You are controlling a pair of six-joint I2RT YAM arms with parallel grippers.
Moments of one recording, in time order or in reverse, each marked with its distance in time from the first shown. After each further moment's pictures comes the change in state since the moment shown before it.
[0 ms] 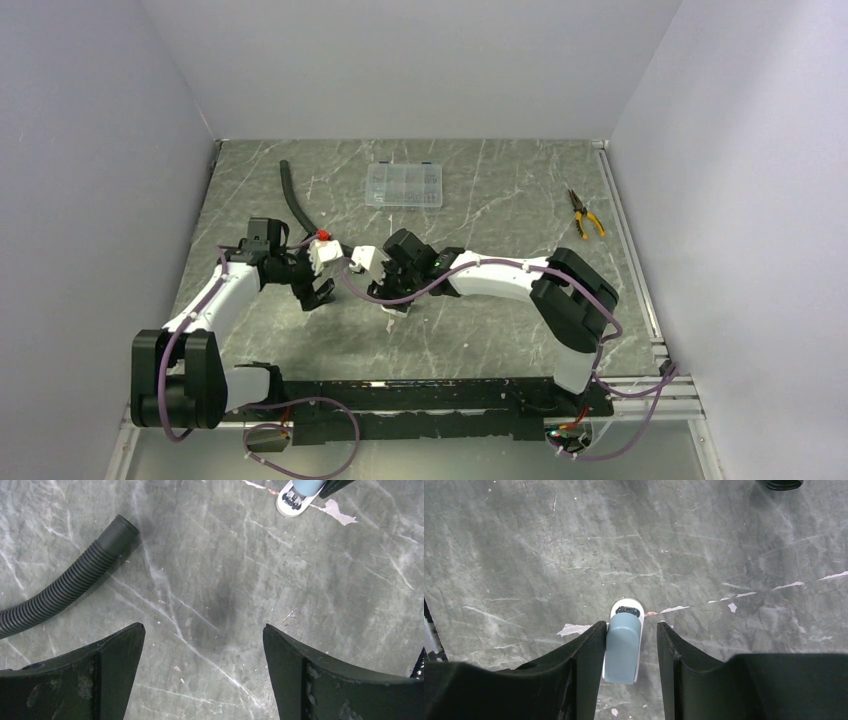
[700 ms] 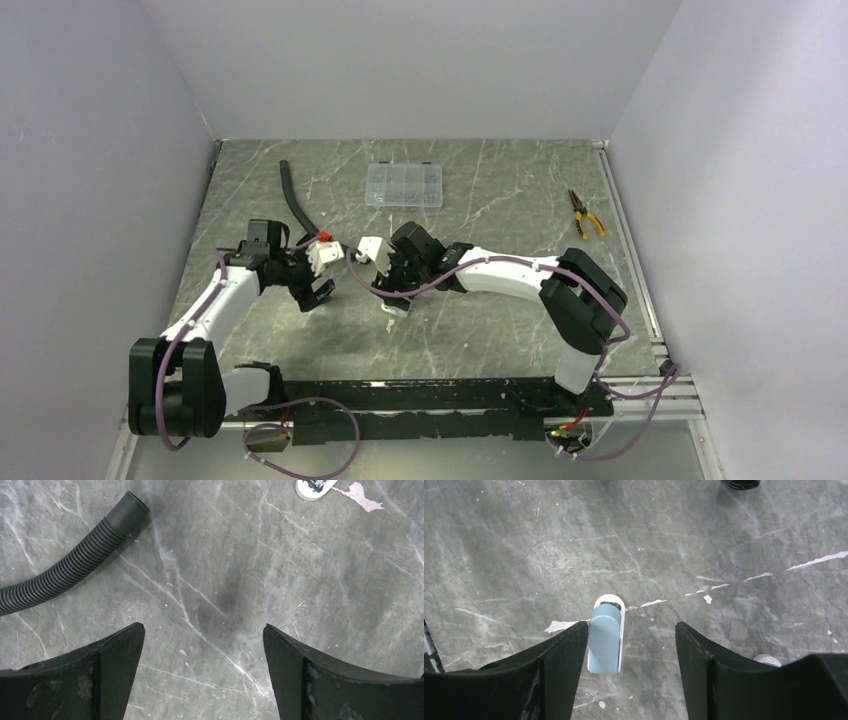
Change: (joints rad) left arm -0.018 -0.035 -0.014 0.008 -0.091 -0.039; right arm -0.040 -0.043 -0.020 0.018 -0.002 -0.001
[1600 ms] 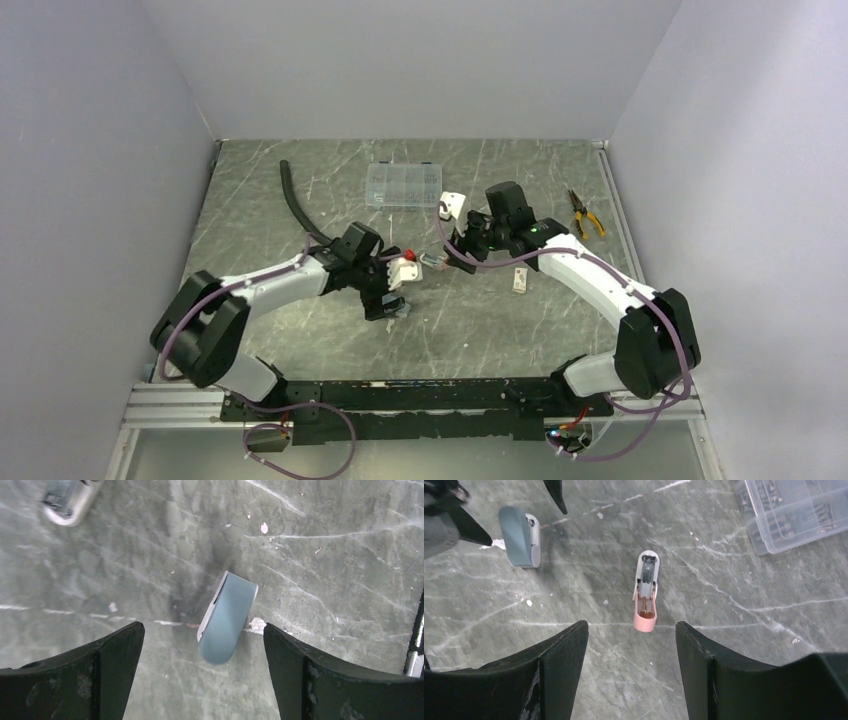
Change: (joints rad) left arm -0.589 0.327 0.134 0.245 -0.121 -0.268; right arm -0.441 -0.374 -0.117 -0.204 -0.241 -0.259
